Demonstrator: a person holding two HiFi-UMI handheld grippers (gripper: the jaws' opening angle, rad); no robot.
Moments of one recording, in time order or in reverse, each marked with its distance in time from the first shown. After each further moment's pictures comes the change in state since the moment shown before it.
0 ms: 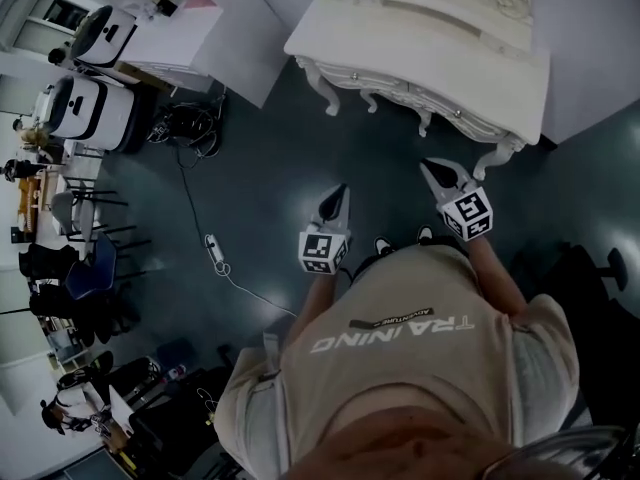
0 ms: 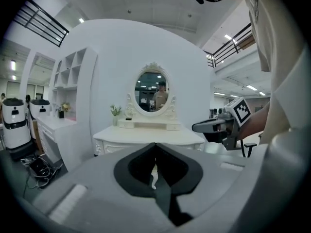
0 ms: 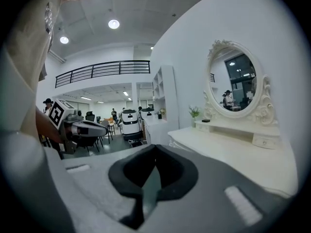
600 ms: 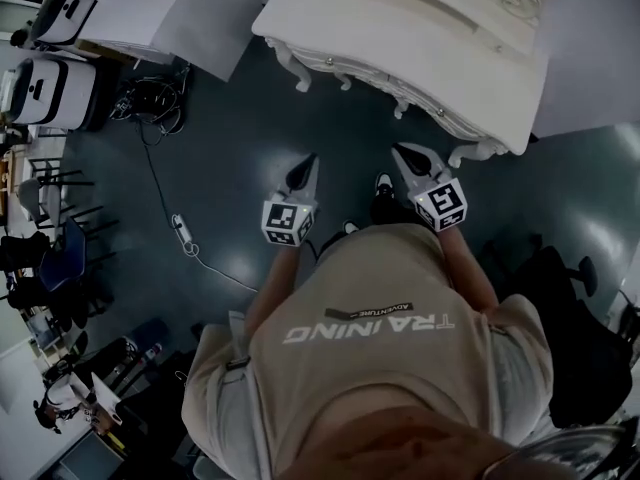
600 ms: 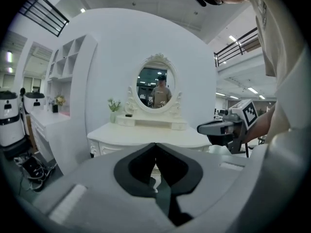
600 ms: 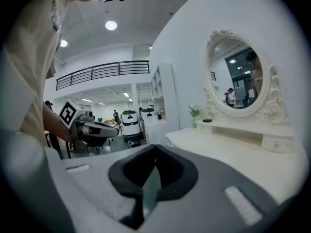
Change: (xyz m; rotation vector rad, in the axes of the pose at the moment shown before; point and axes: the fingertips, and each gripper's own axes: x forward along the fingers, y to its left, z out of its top) left arm 0.119 0.060 0.007 -0.023 0.058 -0.041; right arm 0.077 -0.069 0.000 0.022 0.000 0.031
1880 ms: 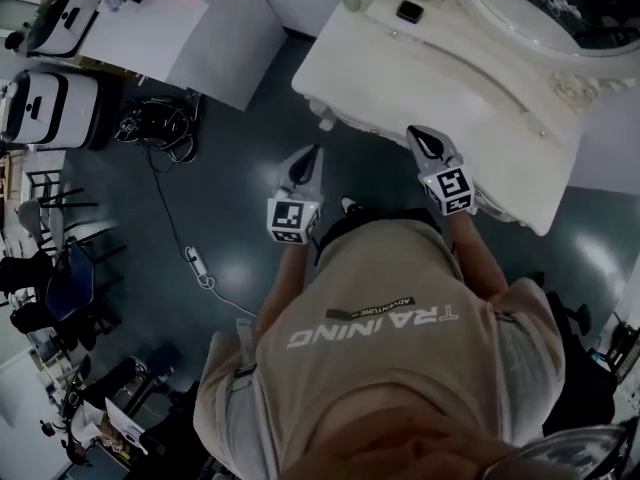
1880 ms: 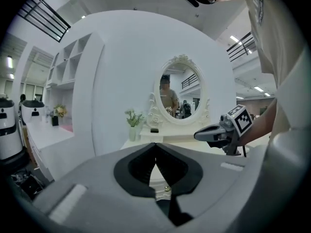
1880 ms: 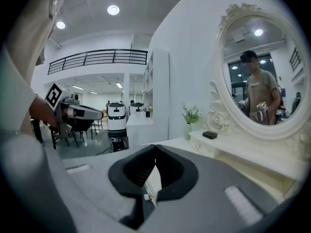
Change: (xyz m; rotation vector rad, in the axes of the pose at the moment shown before) left arm 0.143 0.267 0.096 0.020 -0.077 0.054; right arm 0.291 -0.138 0.088 -0.104 0.062 -0.094
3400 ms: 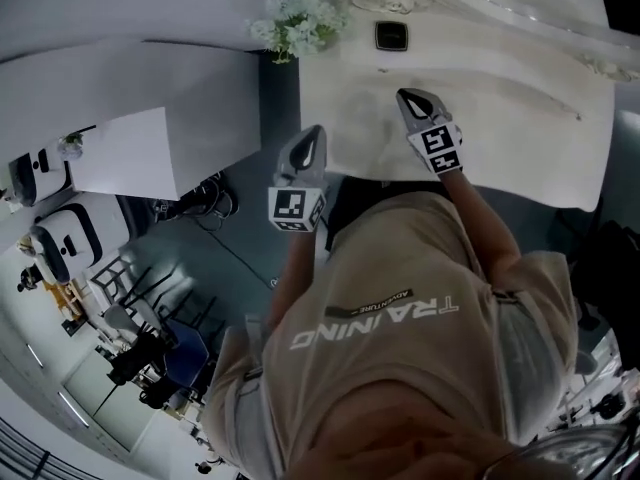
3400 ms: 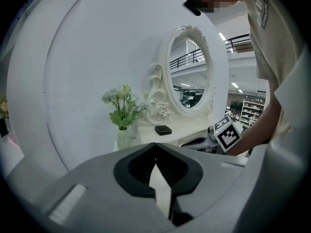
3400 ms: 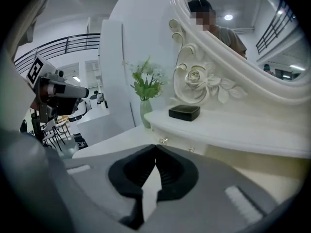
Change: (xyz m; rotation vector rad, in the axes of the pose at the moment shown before) left arm 0.328 0.119 0.040 0.087 0.178 -0.348; right arm 0.234 -0.216 -0.056 0.274 0.186 -0.313
